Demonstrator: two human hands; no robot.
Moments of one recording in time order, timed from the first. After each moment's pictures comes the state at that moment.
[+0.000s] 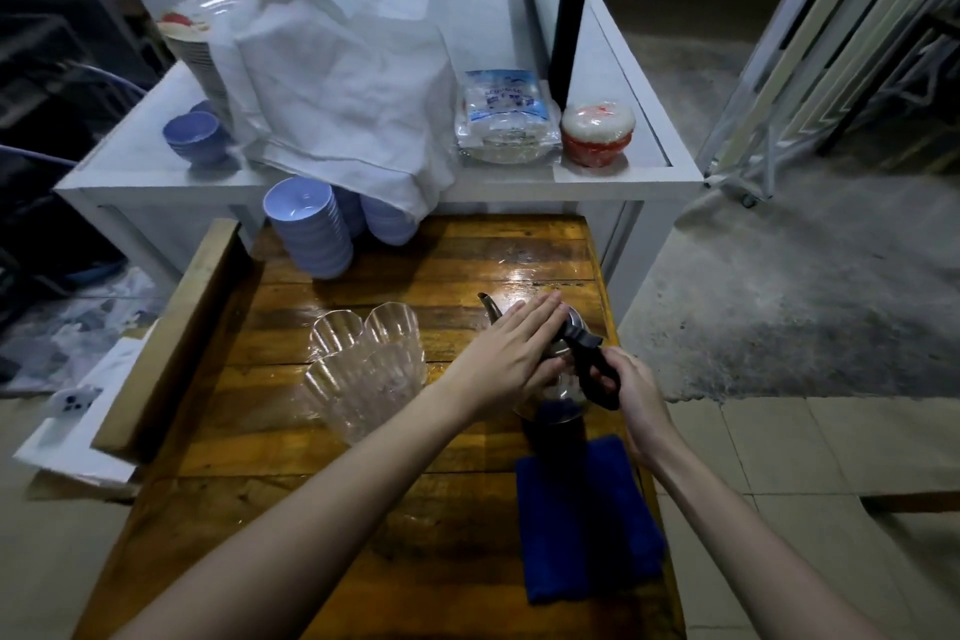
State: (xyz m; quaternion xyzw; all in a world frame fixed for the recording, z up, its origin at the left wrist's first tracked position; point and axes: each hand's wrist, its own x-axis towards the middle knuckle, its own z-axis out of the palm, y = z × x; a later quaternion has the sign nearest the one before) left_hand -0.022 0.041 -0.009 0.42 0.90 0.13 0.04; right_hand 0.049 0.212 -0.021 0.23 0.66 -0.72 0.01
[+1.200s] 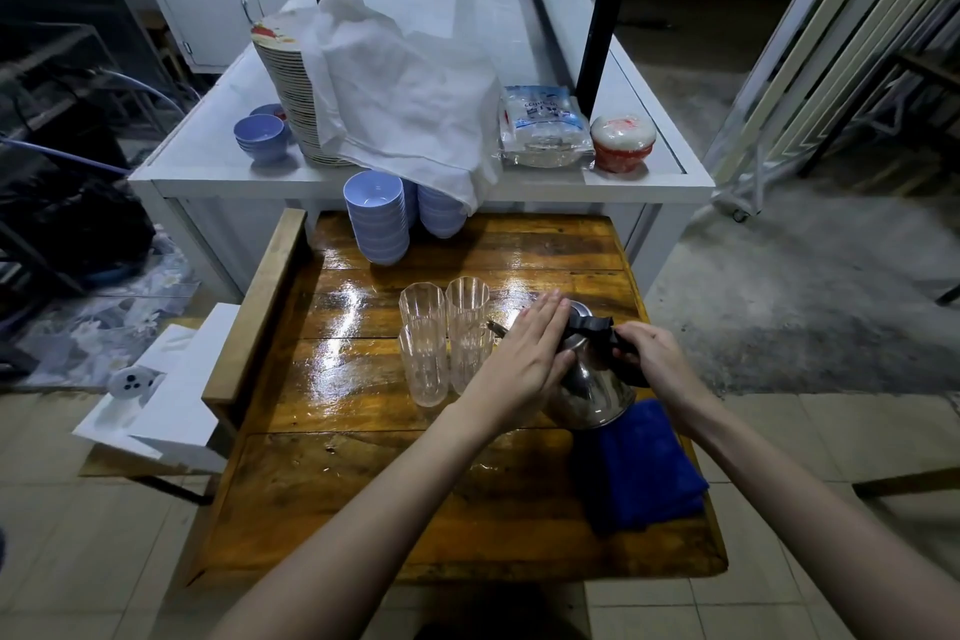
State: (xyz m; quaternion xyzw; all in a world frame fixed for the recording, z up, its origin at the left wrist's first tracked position) left_hand 0.060 -0.053 0.018 0.36 0.89 0.29 0.02; right_hand 0.099 0.126 0.051 0.17 0.76 -0.63 0.03
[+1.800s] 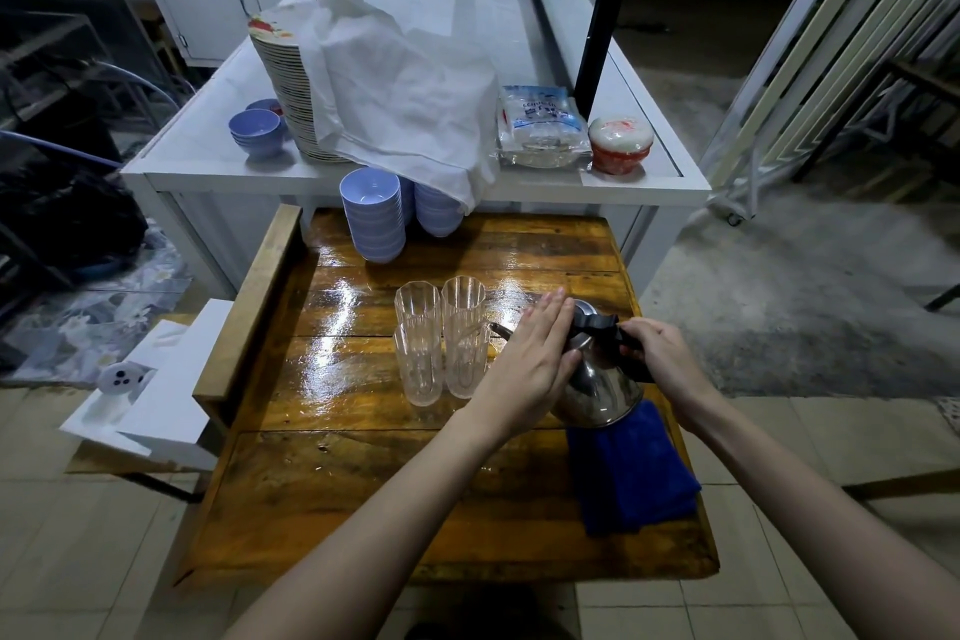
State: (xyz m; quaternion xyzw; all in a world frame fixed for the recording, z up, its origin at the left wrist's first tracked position) left_hand 0.066 -0.042 0.017 0.34 0.88 0.32 0.02; right_hand 0.096 0.137 0.052 0.17 0.79 -0.59 0.02
